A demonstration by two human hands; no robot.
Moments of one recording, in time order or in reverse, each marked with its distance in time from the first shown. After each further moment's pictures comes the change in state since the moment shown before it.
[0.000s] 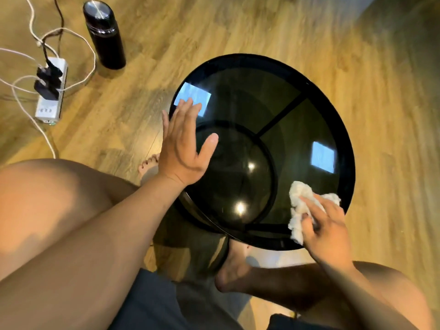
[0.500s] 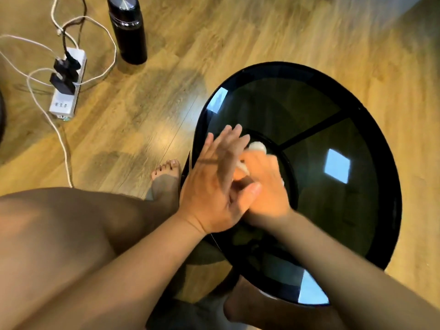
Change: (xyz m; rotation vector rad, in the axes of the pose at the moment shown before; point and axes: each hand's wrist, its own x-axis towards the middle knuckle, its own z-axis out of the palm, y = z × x) left_hand -0.003 -0.002 -0.003 -0.071 -0.115 0.125; right_hand 0.126 -0.181 0.066 0.003 -0.080 -0.744
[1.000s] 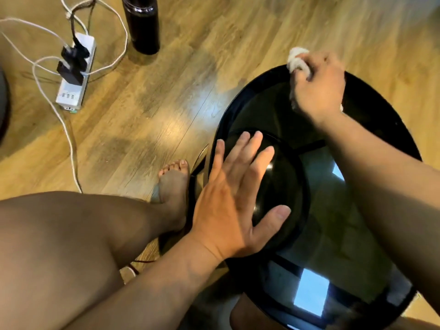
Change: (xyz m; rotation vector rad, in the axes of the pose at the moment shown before) left_hand 0.008 -0.001 0.006 0.052 0.037 -0.037; right_hand 0.170 0.135 -0.013 -0.053 0.254 0.565
